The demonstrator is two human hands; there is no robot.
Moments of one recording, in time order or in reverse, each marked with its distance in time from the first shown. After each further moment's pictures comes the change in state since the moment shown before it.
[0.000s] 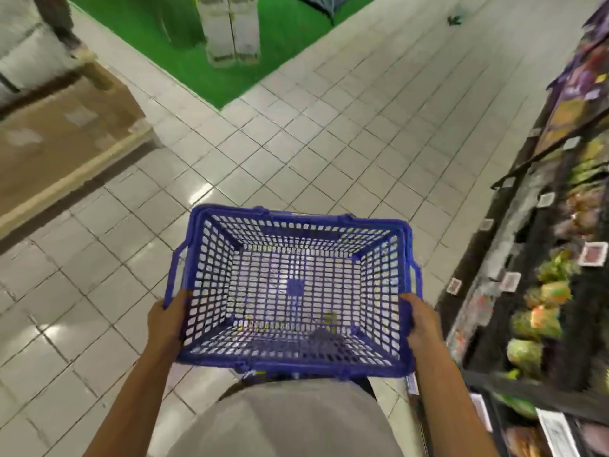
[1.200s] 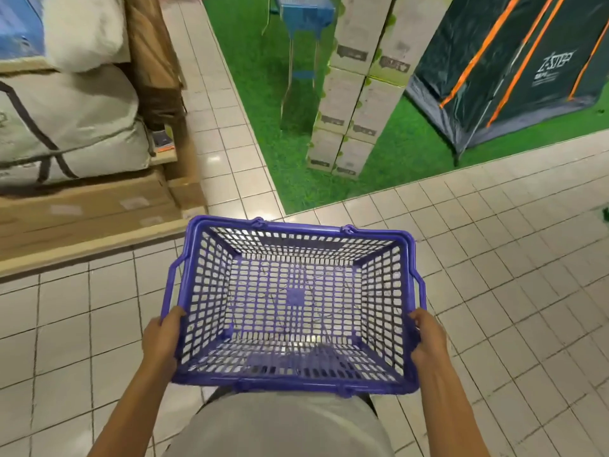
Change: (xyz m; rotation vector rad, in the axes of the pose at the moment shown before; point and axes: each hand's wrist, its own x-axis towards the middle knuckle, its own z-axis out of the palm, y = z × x) left_hand 0.354 0.478 0.243 -0.390 0.321 -0.210; right_hand 0.235 -0.474 0.679 -0.434 -0.286 -0.051
